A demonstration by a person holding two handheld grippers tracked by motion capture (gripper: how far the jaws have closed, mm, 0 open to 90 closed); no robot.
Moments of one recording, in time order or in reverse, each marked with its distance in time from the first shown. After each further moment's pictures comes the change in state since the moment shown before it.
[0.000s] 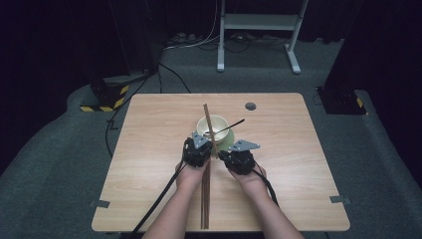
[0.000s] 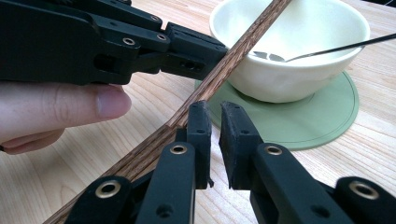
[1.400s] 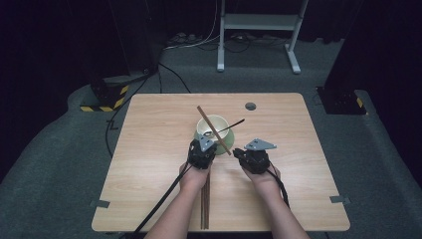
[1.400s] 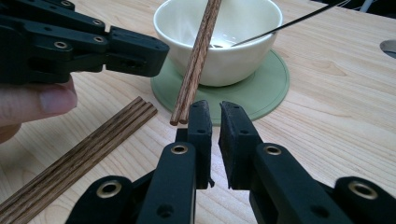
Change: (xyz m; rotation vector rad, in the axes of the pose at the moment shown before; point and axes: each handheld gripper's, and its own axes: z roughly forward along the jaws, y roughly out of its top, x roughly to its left) left arm -0.018 0.002 0.001 0.000 -0.022 0.034; right arm -0.028 -0.010 -0.030 -0.008 -0.083 0.032
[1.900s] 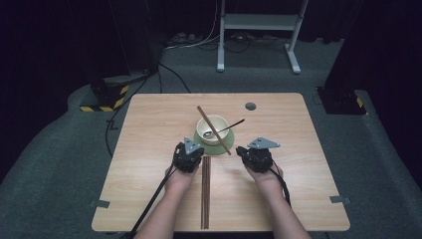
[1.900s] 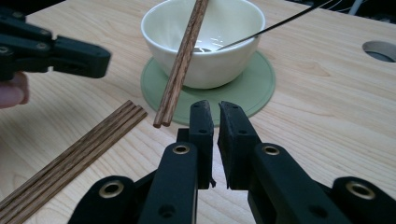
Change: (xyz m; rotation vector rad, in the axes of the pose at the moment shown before) left arm 0.027 -0.015 -0.020 0.024 -0.004 0.027; right arm -0.006 0.002 -0.005 -0.009 -0.025 0.017
